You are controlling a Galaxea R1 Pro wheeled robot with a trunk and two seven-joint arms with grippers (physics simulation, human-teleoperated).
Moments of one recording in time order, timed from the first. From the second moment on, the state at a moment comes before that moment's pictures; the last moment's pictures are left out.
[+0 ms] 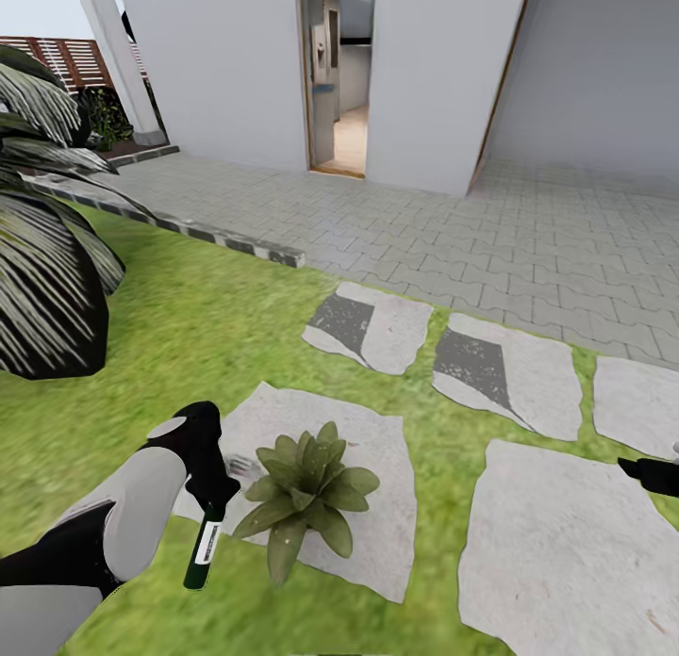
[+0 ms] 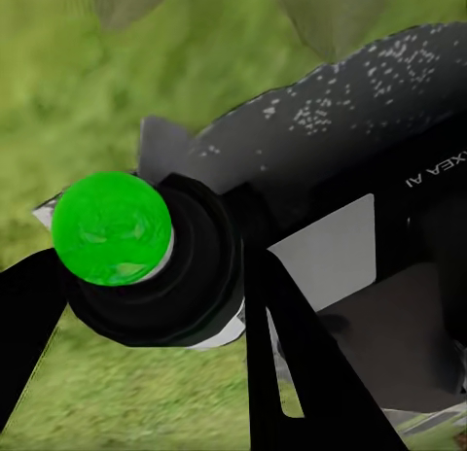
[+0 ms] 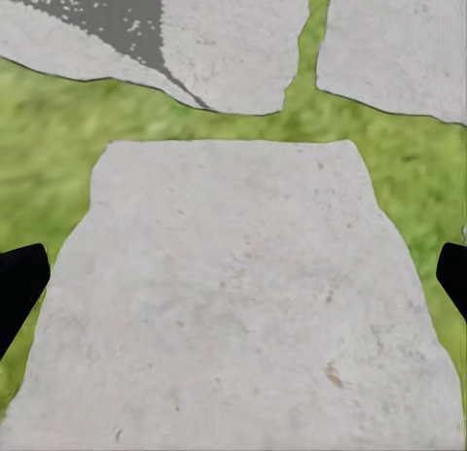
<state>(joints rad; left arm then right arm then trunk) -1.05 -0.02 0.39 -0.34 -1.66 0.97 -1.36 -0.58 -0.24 -0.86 -1.29 0.68 0.64 0.69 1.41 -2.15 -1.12</state>
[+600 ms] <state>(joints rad) -1.00 -0.01 0.39 -0.32 -1.66 0.97 -1.35 -0.58 -0.24 -0.86 -1.29 0.68 0.64 0.69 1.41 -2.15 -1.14</state>
